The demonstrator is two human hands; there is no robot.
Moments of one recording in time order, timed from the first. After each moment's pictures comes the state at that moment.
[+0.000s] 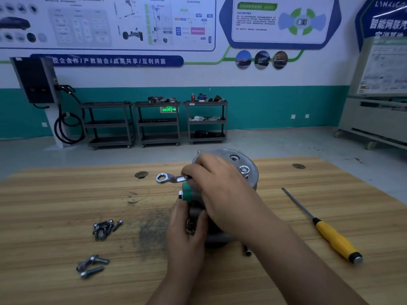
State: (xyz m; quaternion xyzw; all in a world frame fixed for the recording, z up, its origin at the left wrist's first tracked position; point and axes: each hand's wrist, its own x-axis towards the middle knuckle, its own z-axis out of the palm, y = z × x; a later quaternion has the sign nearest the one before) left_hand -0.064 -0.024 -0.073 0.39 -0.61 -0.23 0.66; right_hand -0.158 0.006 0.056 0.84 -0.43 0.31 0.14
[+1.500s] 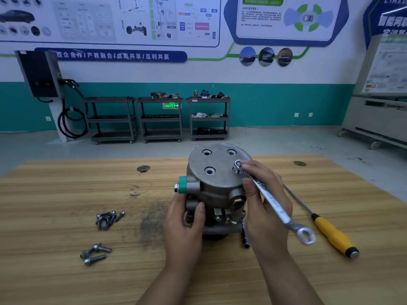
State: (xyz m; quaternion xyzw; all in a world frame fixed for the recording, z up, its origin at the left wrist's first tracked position) left_hand -0.064 -0.019 -0.069 0.39 -0.59 -0.16 0.69; right_hand -0.188 0.011 -0.005 0.58 -0.32 0.75 -0.01
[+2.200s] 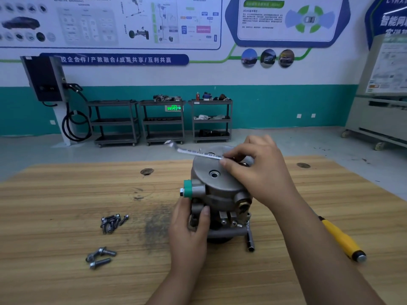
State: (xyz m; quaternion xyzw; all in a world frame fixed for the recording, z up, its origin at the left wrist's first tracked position) left_hand -0.064 -0.017 -0.067 0.40 -0.59 -0.15 0.68; right_hand -0.198 -0.014 0.065 0.72 -0.49 0.49 0.02
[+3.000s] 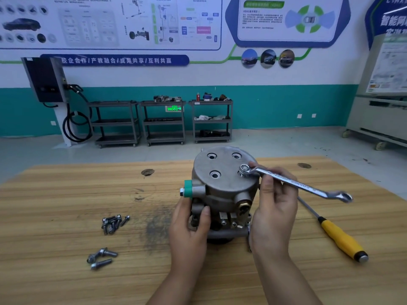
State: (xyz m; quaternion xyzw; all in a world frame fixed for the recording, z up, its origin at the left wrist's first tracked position) left_hand -0.062 -0.019 -0.069 0.39 -0.59 -0.18 0.69; right_hand -0.172 -0.001 -0.006 0.40 -0.26 0.85 -0.21
